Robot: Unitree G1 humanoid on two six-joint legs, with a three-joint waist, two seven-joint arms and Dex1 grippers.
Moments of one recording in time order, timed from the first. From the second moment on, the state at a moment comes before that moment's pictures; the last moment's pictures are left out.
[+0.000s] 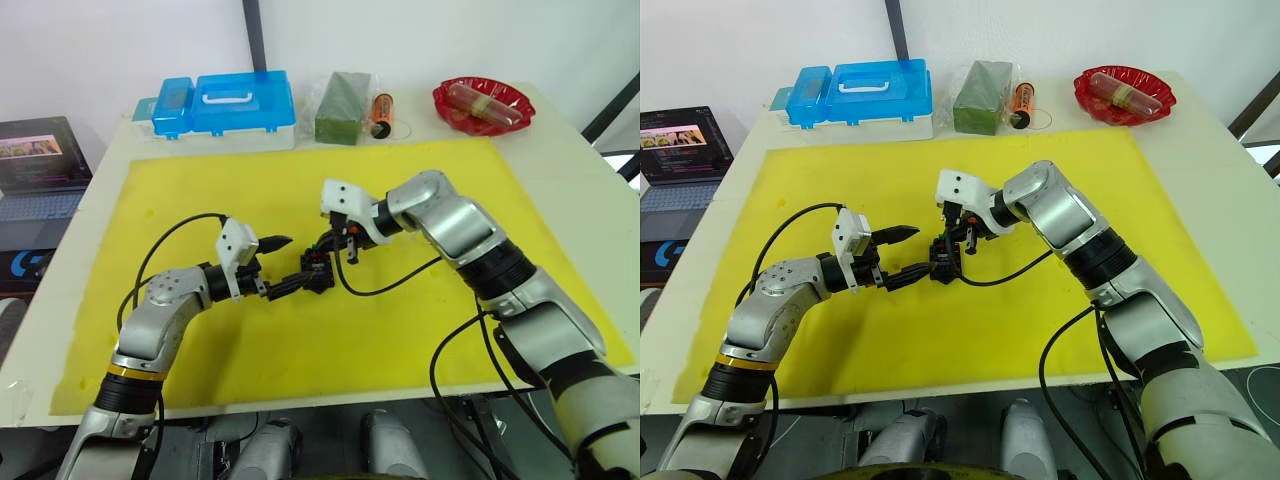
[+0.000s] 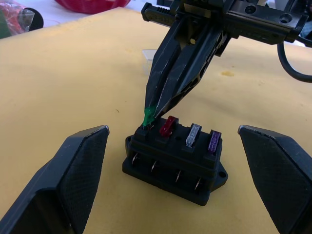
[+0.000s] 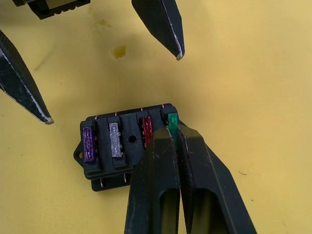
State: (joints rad) left arm -0.32 0.46 -0.06 -0.08 -0.42 0.32 -0.92; right arm -1.03 -0.50 0.55 0.22 0.10 0.66 1.16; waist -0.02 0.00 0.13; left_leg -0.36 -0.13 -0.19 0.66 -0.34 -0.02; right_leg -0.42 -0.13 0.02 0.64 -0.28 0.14
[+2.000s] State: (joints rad) left arm -0.31 0.46 -0.06 -0.08 -0.41 0.30 -0.92; right arm -1.02 -0.47 0.53 0.24 0.00 0.59 1.20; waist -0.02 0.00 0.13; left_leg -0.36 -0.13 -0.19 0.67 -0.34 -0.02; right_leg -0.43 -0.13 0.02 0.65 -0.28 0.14
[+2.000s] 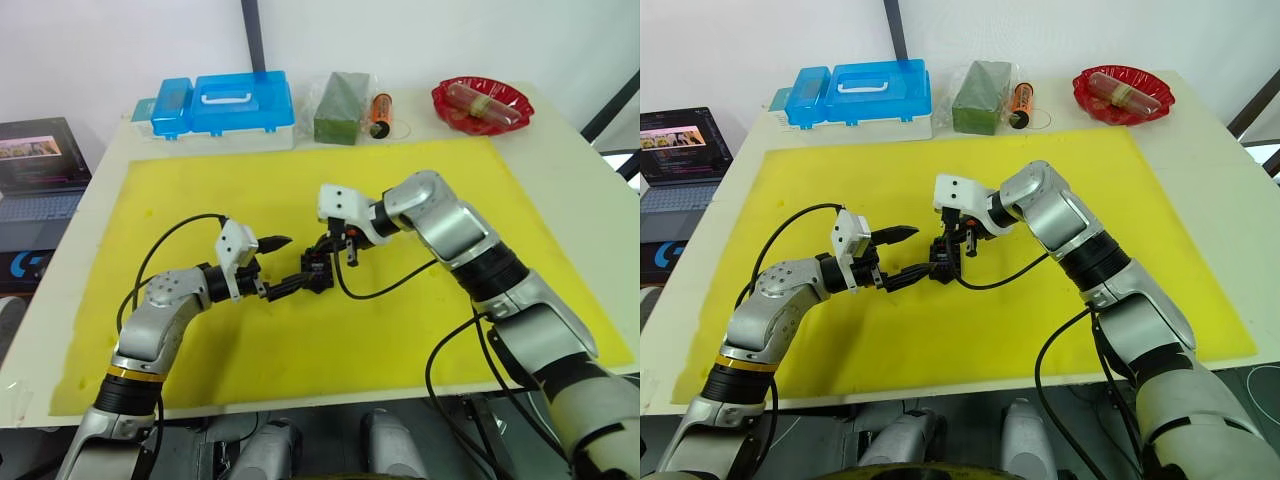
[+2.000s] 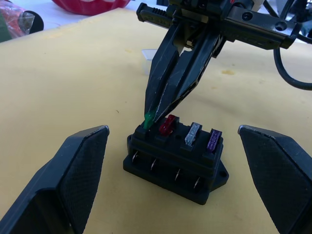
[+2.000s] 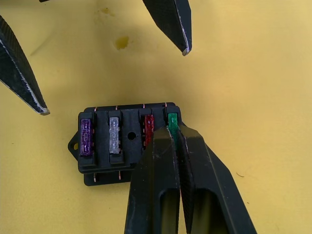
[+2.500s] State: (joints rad) left arm -0.31 0.46 -0.06 -0.08 -0.40 0.30 -0.92; right arm -1.02 -0.46 0.48 0.24 0.03 0.62 1.20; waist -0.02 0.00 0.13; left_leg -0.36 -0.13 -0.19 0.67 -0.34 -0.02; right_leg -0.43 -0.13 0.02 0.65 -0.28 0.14
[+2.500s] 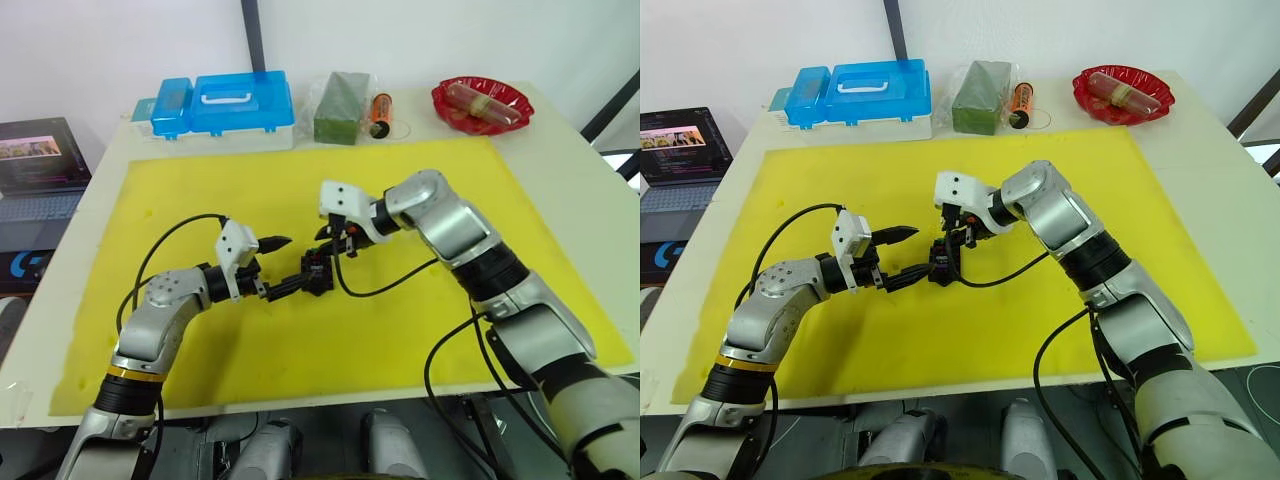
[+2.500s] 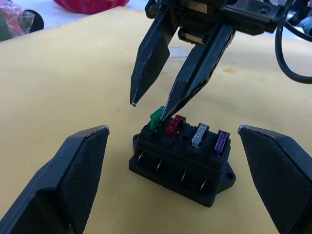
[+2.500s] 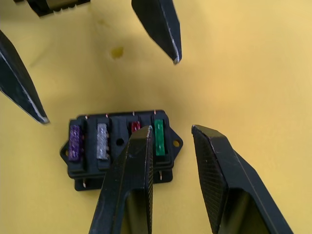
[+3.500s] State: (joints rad) left arm -0.32 0.46 -0.06 -0.08 -0.40 0.30 -0.93; right arm -0.94 -0.47 0.42 0.17 0.13 0.71 1.17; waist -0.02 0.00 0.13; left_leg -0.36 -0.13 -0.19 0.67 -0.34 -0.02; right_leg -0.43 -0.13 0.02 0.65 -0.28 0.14
